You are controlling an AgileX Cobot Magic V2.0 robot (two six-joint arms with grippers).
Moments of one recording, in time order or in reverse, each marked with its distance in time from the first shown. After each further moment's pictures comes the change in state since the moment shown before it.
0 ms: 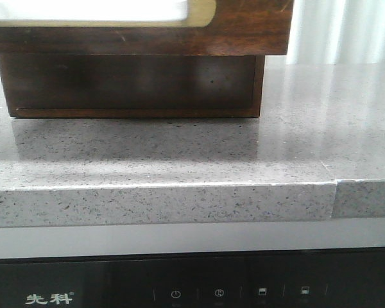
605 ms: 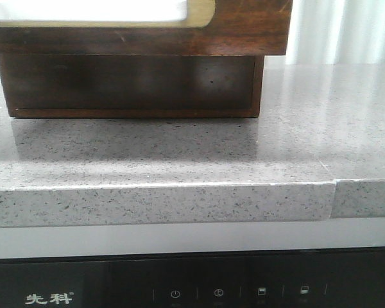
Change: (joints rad) left arm 0.000 0.000 0.000 0.000 0.000 0.000; right arm -0.002 -0.543 0.396 -0.038 -0.002 0.344
